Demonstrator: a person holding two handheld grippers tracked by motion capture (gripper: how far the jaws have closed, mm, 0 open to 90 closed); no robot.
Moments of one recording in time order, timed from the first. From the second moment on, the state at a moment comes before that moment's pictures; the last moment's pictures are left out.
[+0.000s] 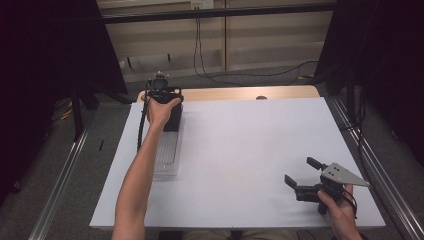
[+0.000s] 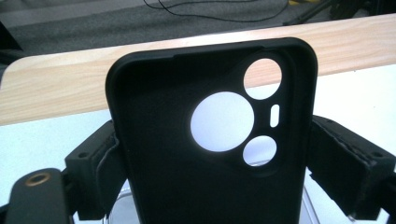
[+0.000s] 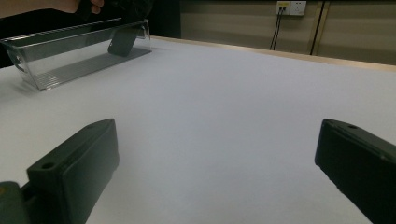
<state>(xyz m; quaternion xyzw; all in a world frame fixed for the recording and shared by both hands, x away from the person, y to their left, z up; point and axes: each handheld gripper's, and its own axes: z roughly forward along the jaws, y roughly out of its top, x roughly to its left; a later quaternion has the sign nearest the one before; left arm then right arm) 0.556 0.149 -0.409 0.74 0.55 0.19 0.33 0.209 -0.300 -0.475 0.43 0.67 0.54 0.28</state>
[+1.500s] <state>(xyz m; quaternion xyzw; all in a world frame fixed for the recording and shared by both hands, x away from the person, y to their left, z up) 0.515 0.164 -0.393 0.73 0.53 0.23 0.38 0.209 -0.297 -0.475 0.42 0.68 0.53 0.28</state>
